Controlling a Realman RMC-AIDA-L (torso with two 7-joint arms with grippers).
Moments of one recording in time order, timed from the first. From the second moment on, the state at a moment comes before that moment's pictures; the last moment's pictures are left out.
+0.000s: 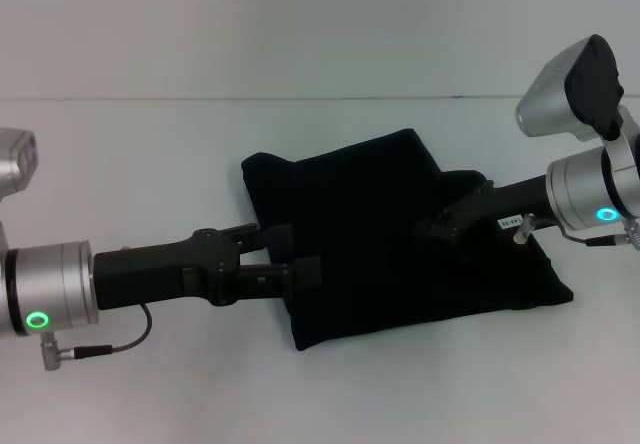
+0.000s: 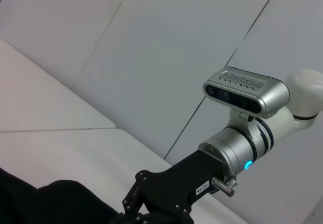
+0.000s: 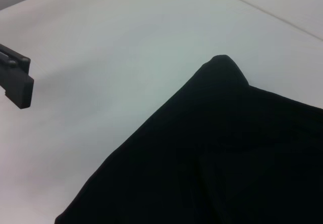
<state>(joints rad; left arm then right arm) -0.58 -2.06 0.62 0.46 1.95 1.67 -1.53 0.82 2.04 -1.00 -0.60 -2.26 -1.19 1.81</state>
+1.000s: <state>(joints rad) -0.59 -2.06 0.61 0.46 1.94 1.64 -1.53 0.78 2.00 -0.76 -0.63 -2.27 -1.06 1.86</state>
